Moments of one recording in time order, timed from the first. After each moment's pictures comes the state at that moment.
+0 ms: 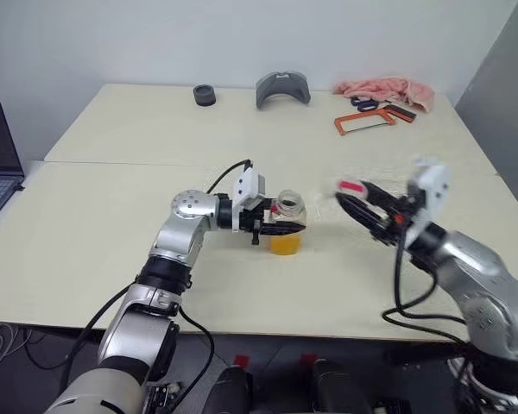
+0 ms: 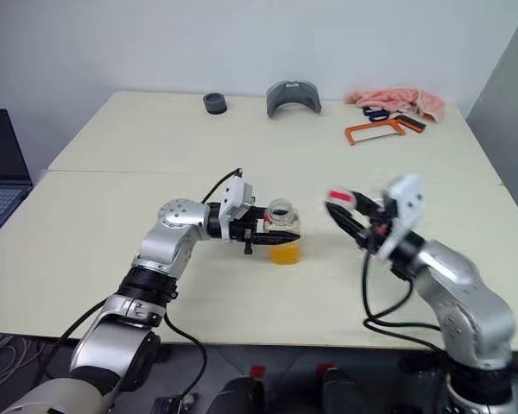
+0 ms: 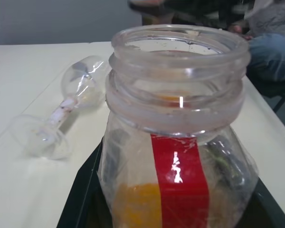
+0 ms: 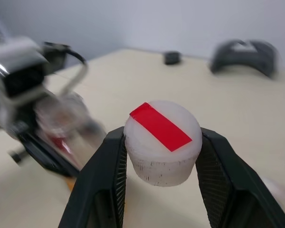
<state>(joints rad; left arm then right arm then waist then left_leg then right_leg) -0.77 0.36 -0.14 0.46 -0.26 0.06 -1.32 -0.14 -0.47 -0.21 -0.57 0.55 0.68 0.46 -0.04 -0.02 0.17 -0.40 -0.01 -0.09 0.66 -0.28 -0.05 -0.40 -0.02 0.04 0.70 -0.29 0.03</state>
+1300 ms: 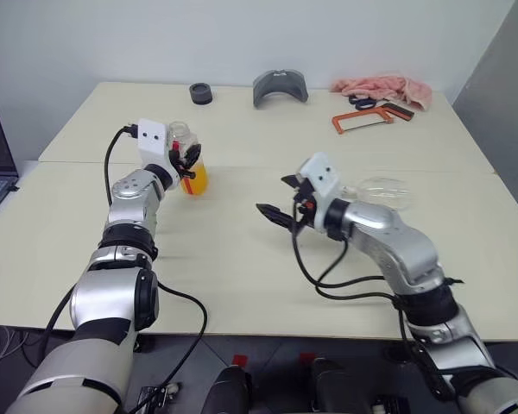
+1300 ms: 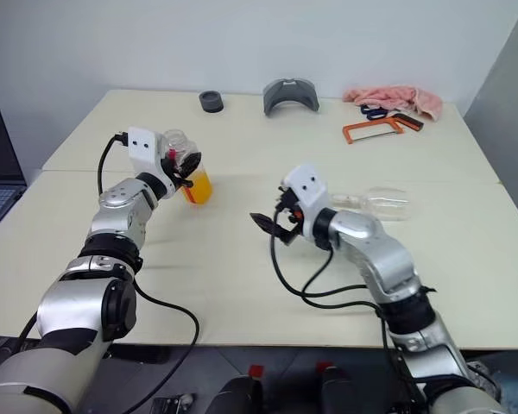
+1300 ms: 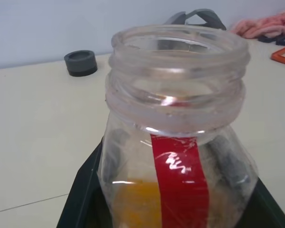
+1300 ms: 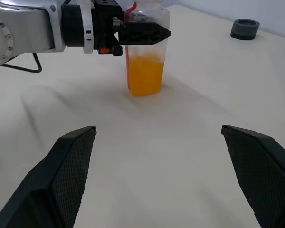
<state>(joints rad) -1.06 0.47 0.17 1.15 -0.14 -0.11 -0.47 -0.70 -0.23 0.28 -0.11 0.28 0.67 0.47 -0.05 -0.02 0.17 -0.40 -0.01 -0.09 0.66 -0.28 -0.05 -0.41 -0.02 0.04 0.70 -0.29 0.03</state>
